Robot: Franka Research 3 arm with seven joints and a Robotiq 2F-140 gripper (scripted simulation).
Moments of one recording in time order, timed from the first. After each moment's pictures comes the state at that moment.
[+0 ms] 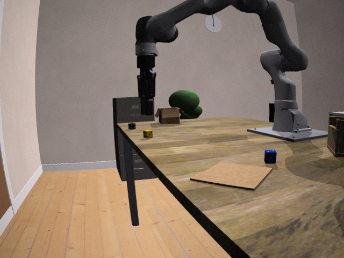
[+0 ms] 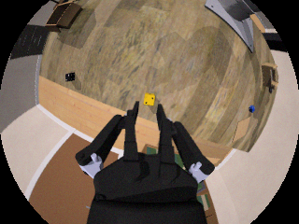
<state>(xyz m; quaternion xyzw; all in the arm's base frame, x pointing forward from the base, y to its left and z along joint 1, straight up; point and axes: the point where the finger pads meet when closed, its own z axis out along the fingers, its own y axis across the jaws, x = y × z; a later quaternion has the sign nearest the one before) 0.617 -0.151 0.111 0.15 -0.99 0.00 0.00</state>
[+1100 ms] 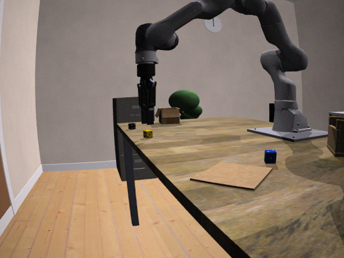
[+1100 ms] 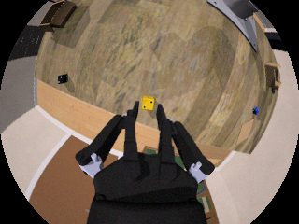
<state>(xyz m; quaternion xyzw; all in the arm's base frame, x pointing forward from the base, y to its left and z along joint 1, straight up) 0.616 -0.148 0.074 0.14 -0.99 0.00 0.01</state>
